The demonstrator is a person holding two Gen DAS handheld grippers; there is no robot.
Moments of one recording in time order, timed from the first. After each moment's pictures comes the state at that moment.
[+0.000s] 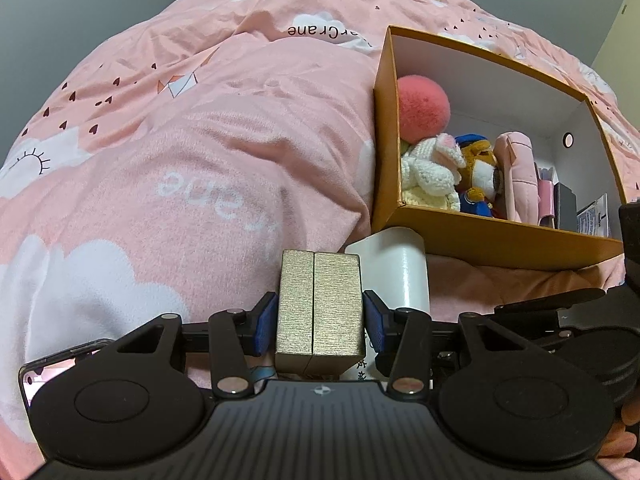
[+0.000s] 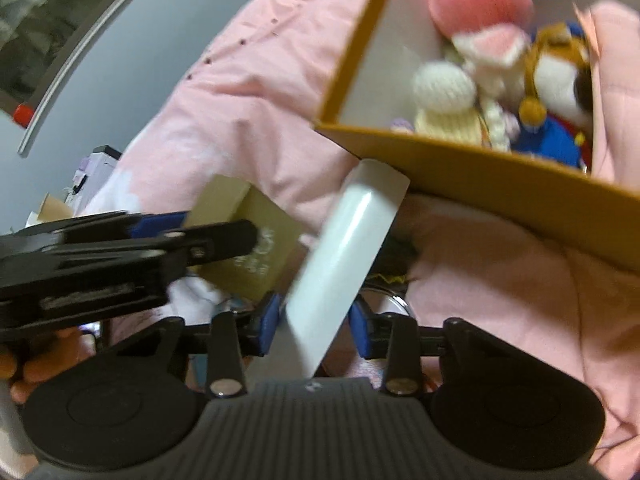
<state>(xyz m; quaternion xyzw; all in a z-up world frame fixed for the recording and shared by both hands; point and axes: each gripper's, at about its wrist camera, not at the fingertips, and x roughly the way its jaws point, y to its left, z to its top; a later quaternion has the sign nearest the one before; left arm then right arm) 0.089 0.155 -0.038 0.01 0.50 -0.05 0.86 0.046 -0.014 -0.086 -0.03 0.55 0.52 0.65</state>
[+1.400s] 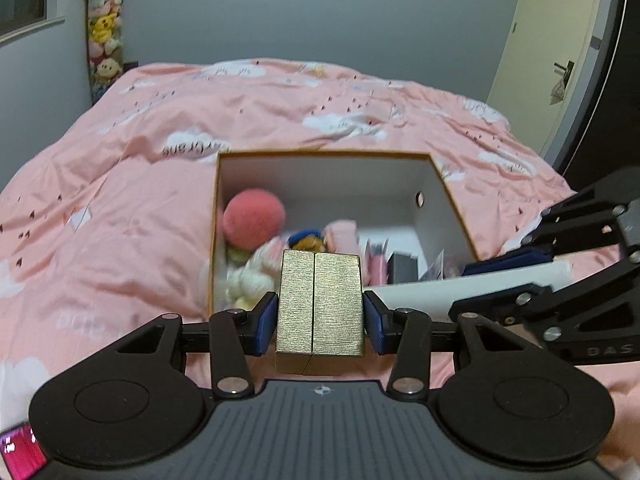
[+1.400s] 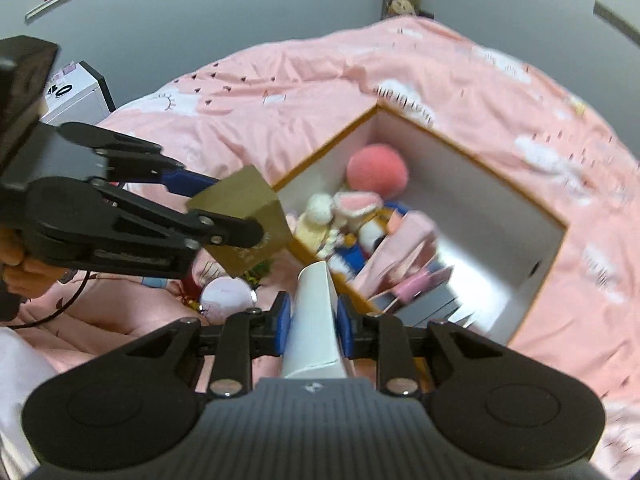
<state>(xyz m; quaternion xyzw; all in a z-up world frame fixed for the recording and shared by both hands) 0.061 0.056 0.040 0.03 0.38 -0.19 0.91 0.041 -0.122 0.083 -0.28 0.35 0.50 0.74</state>
